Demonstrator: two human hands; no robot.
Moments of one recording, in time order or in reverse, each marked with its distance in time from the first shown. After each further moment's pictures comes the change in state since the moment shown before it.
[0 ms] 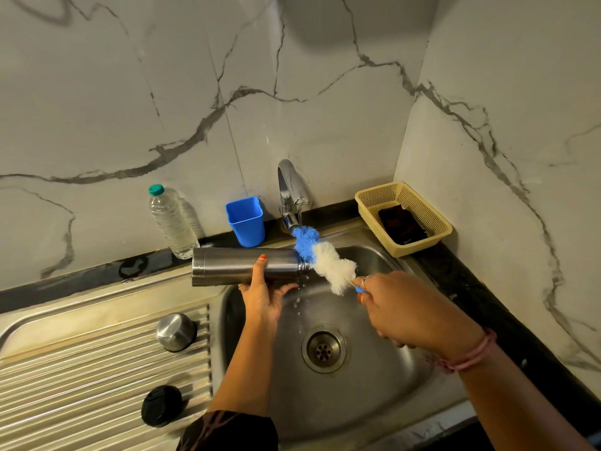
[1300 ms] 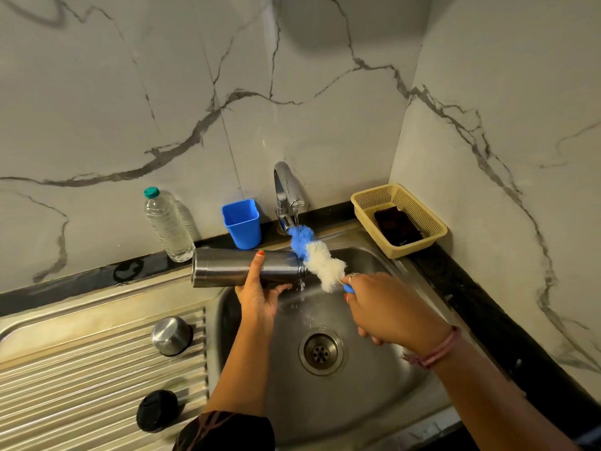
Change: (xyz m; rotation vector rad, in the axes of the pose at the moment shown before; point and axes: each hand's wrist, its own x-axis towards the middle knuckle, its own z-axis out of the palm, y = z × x) left_hand -0.003 0.005 0.008 -0.003 0.022 0.017; right_hand 0.007 -0.009 0.004 0.087 -0.023 0.027
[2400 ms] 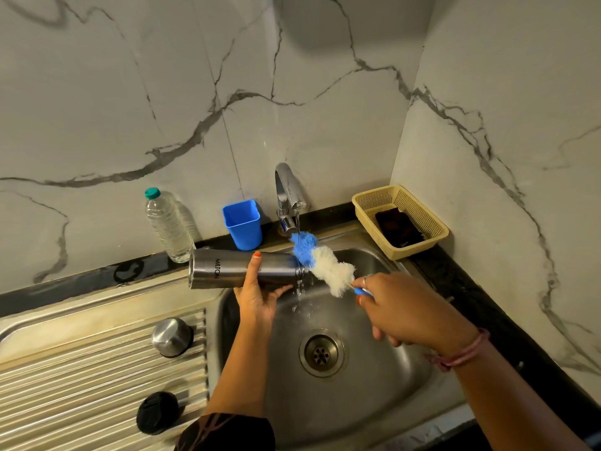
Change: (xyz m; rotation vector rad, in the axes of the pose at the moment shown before) left_hand 0.006 0.002 -0.005 0.014 -0.042 0.001; right_hand -0.004 0.008 -0.005 0.475 -0.133 0.282
